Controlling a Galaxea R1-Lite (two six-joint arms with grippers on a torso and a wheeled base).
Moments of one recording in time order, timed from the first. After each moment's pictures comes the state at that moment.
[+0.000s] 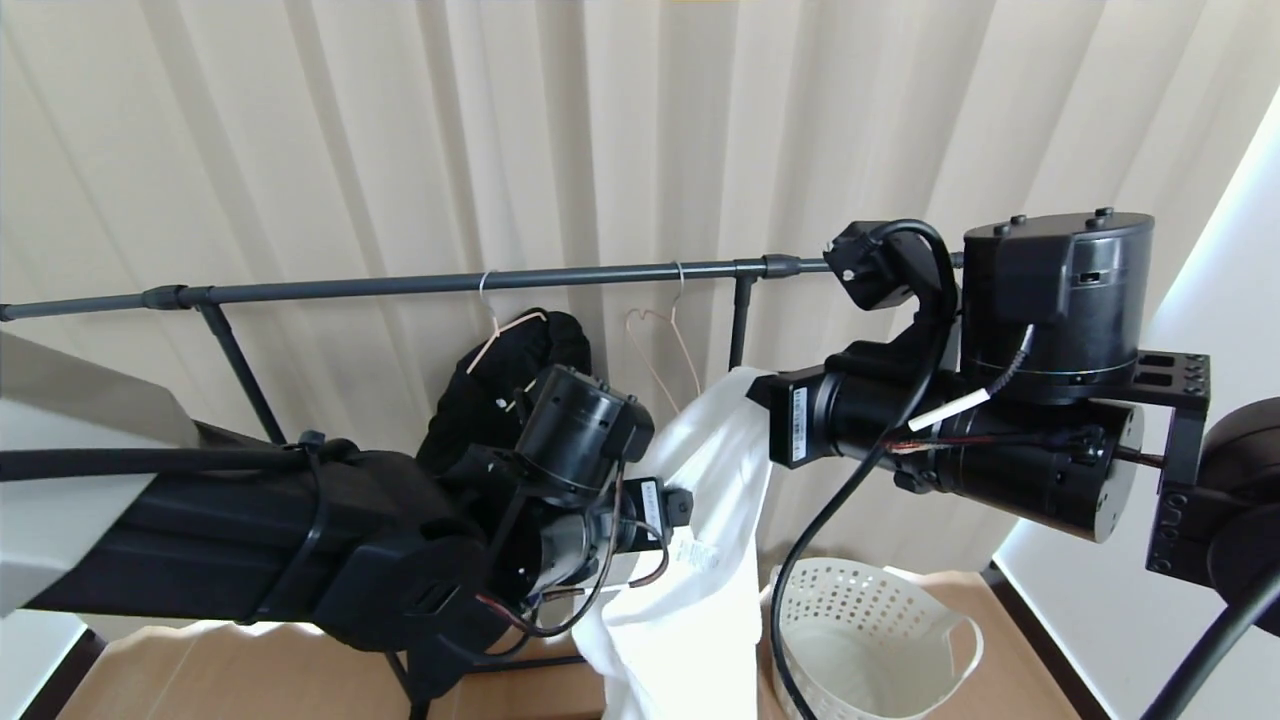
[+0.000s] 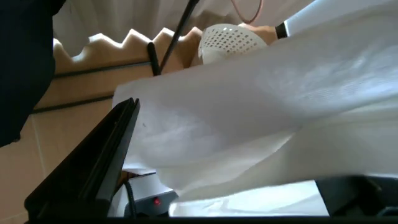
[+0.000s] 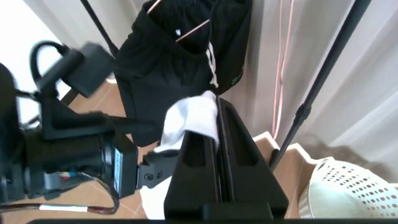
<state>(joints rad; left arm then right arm) -0.77 1.94 -1.06 -0.18 0.26 -0.60 0.74 1.66 -1.02 -0.35 -0.15 0.23</state>
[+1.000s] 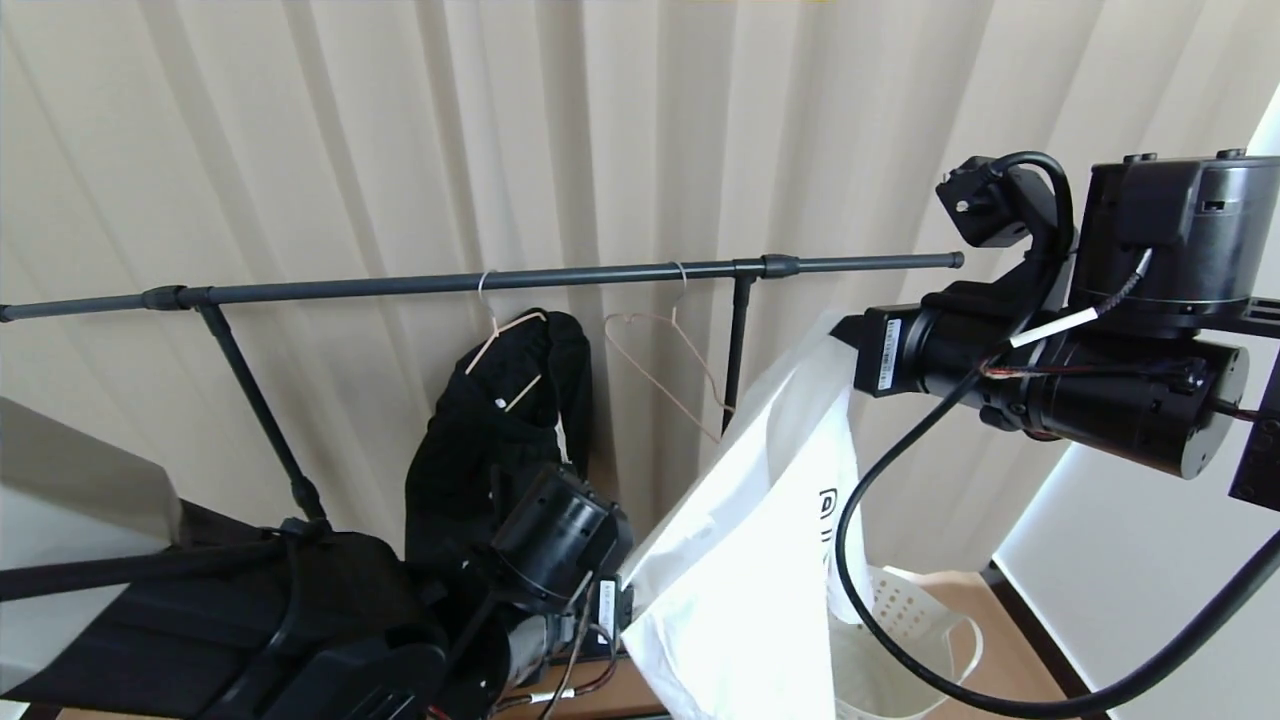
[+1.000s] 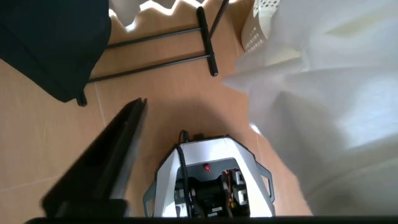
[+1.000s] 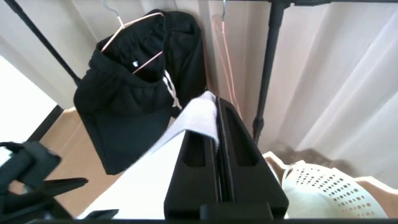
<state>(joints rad) -0.80 1.89 -0.84 -0.16 0.36 -0.54 0.57 1.60 -1.02 -0.34 -0.15 0.21</state>
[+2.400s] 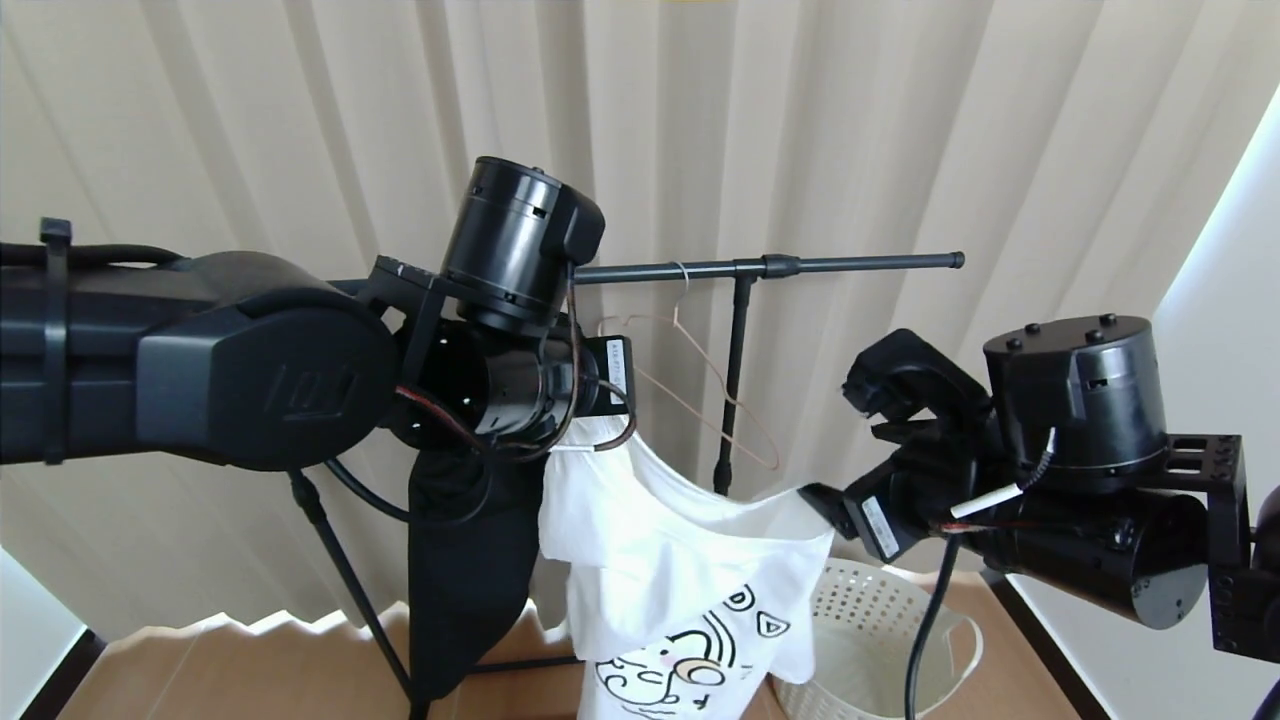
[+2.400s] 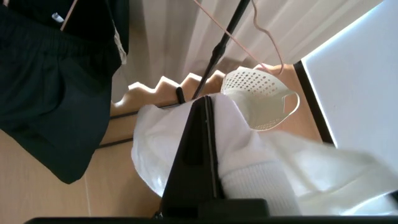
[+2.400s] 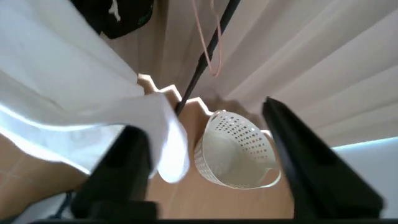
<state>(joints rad) -0.71 1.83 -1.42 0.16 0.36 -0.42 0.67 1.60 -0.81 -0.26 -0.34 -0.12</state>
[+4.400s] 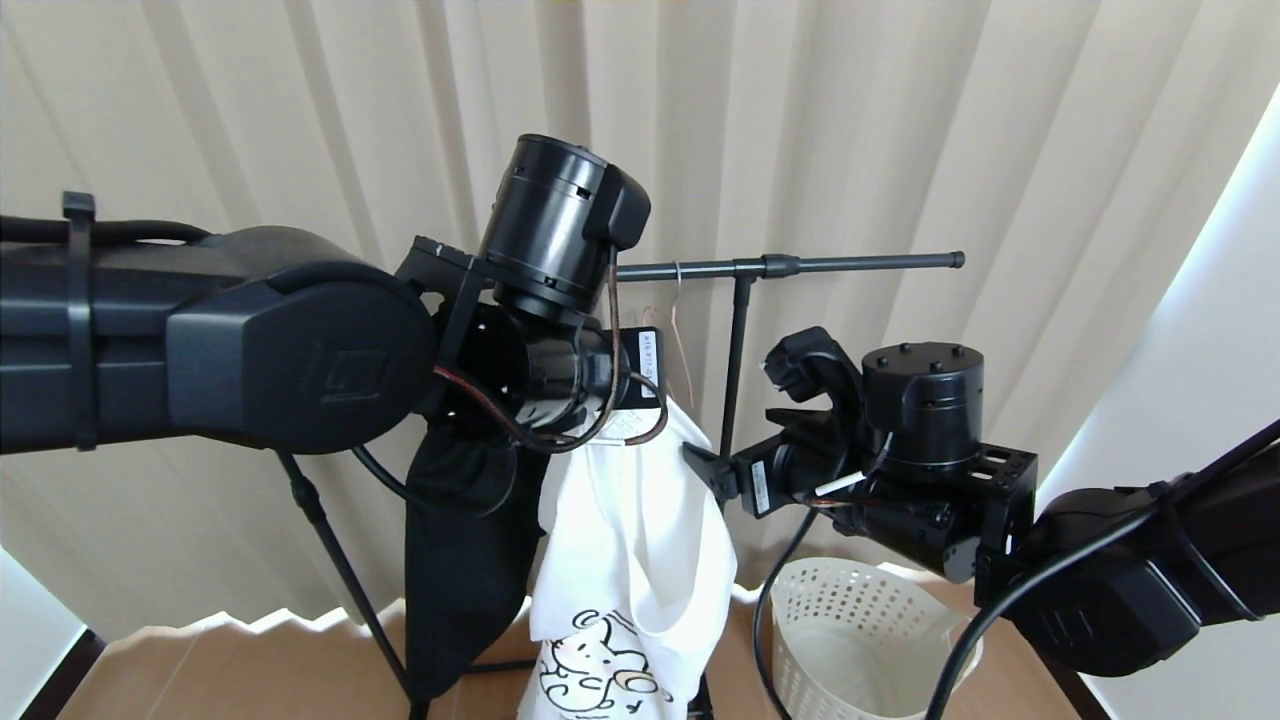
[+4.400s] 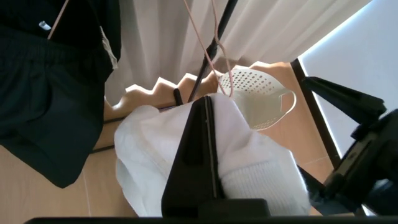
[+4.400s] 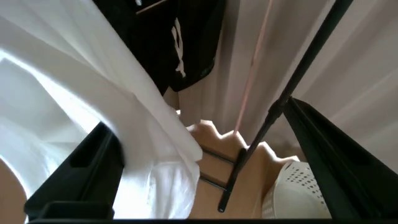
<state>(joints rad) -0.76 1.86 -1.51 0.22 0.39 -0.42 0.65 1.89 -0.86 -0.70 -0.15 0.07</state>
